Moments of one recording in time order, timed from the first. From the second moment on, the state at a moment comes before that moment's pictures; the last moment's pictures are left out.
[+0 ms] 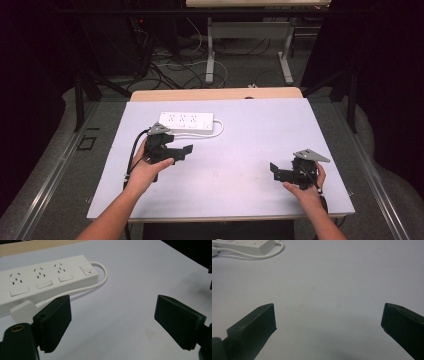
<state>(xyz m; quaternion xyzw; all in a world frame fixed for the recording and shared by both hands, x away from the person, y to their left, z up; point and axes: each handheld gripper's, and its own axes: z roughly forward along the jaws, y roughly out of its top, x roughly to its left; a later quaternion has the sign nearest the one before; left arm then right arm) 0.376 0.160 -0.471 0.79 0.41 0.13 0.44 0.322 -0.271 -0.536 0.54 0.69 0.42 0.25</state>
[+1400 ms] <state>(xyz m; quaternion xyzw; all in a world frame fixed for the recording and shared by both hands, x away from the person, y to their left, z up) 0.338 0.189 -0.516 0.76 0.45 0.14 0.45 0.321 -0.269 -0.536 0.54 0.69 0.42 0.25</state>
